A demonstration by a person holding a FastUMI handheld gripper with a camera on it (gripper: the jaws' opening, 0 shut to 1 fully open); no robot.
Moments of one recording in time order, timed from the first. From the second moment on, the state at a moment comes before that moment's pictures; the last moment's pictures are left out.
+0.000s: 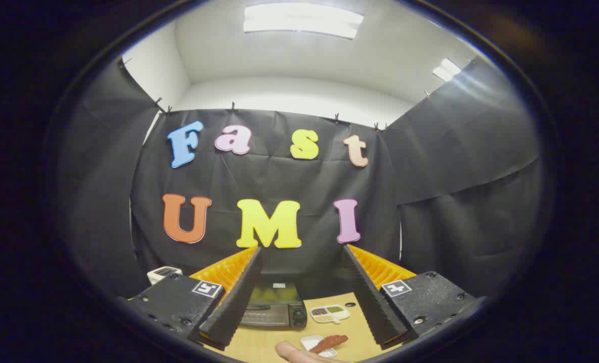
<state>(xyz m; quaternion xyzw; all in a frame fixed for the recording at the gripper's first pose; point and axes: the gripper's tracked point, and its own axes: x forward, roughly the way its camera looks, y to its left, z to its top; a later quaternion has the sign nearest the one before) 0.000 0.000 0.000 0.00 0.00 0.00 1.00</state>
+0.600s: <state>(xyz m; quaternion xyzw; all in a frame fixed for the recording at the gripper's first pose) -0.002 -0.014 0.002 0.00 0.01 0.01 1.00</state>
